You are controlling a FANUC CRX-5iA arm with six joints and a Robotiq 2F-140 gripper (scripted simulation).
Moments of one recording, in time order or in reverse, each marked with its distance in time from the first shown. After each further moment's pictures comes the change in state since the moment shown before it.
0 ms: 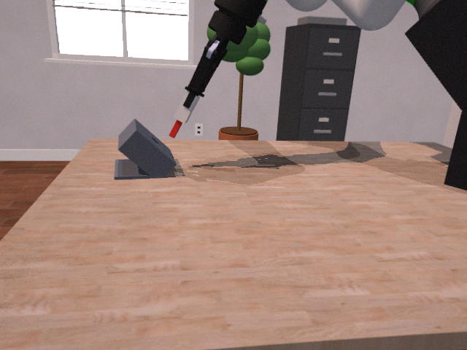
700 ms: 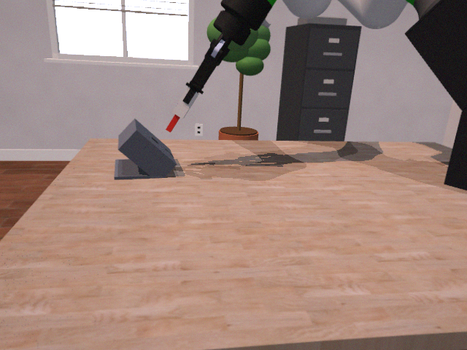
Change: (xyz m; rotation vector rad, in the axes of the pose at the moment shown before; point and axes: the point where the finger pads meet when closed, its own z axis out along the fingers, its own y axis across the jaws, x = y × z) arm 0.008 0.012 -0.005 0.033 0.080 -0.078
